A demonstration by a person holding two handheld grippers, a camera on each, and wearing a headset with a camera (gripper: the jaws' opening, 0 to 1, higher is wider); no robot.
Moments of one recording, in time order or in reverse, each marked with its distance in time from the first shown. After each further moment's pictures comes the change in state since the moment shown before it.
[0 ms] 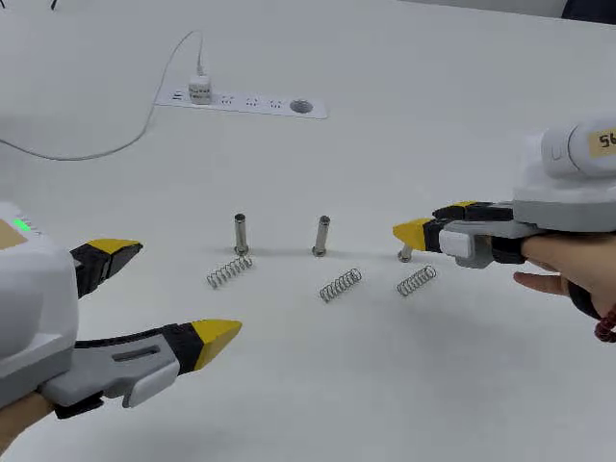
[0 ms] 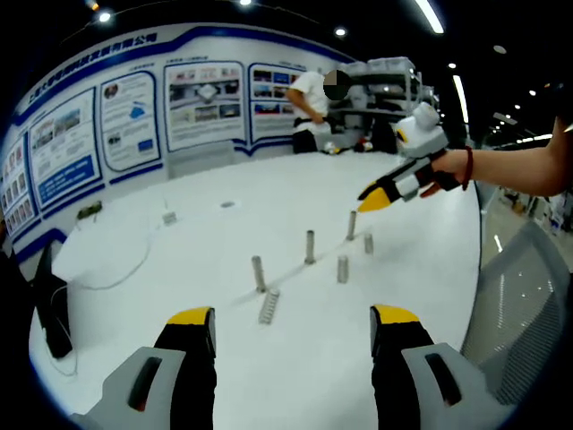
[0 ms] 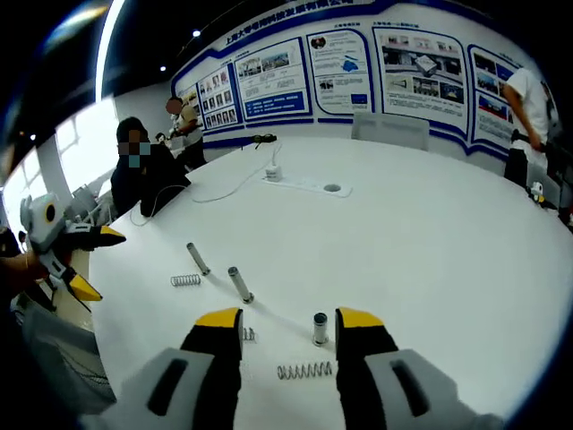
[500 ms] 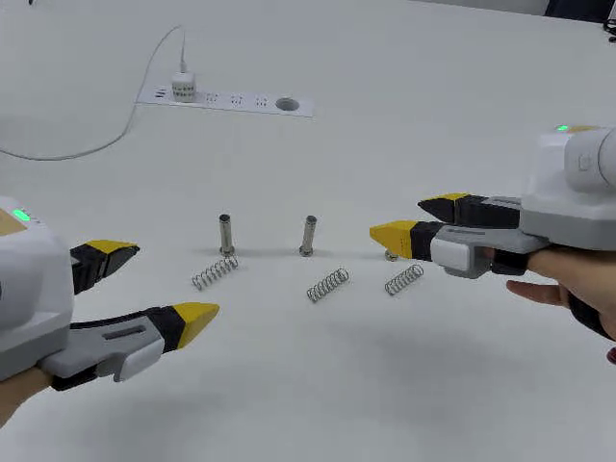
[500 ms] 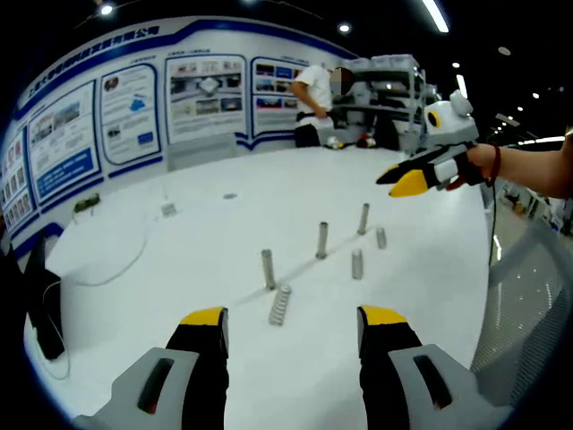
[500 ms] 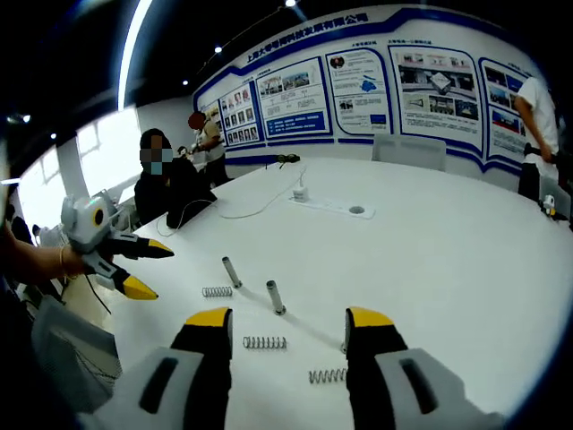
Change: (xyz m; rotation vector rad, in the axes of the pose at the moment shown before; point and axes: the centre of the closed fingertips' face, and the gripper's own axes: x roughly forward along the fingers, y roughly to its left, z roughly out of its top) left arm 0.023 0.016 -0.009 -0.015 0.022 -0.003; right arm -0.017 0.033 0.012 -0.032 -0.098 0.093
